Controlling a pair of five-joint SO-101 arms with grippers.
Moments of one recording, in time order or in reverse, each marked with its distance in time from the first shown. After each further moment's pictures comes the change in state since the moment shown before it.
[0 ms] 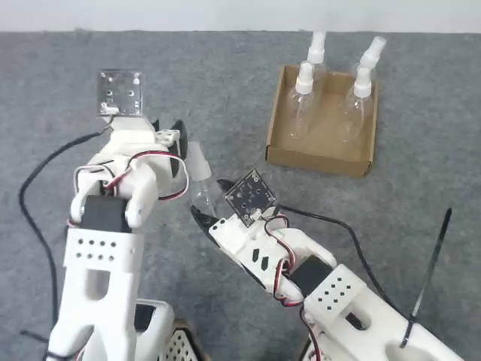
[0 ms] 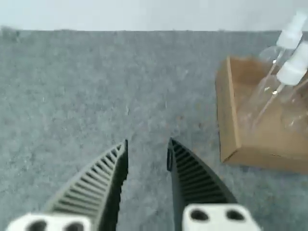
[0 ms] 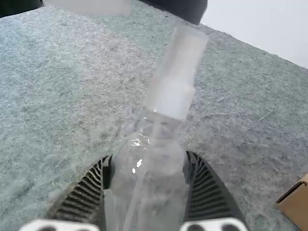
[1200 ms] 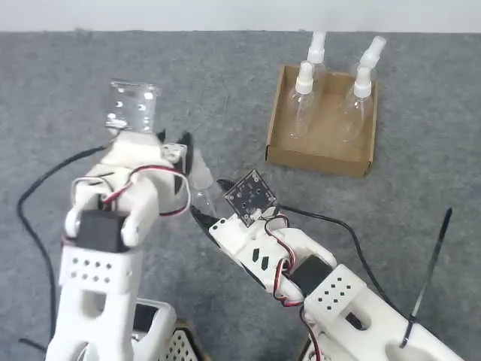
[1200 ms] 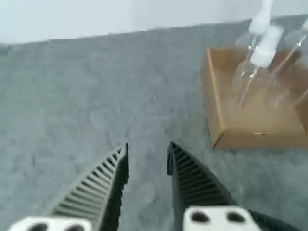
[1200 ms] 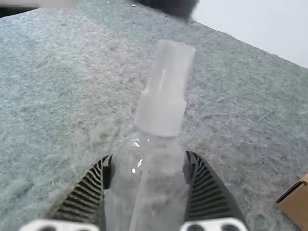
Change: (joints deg) left arm 3.3 -5.6 -1.8 8.6 -4.0; right arm 0.0 0.0 0.0 0.0 0.0
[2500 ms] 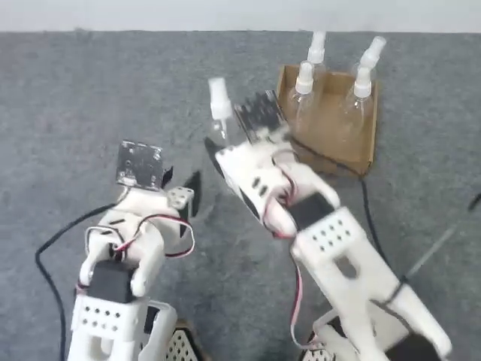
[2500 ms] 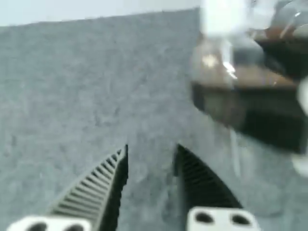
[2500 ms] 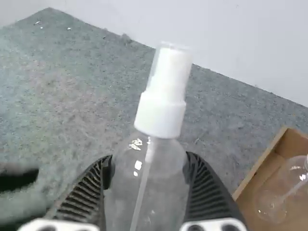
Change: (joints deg) left arm 2.1 -24.2 27.4 -5.3 0.0; right arm 12.1 22.4 -36.7 16.1 0.0
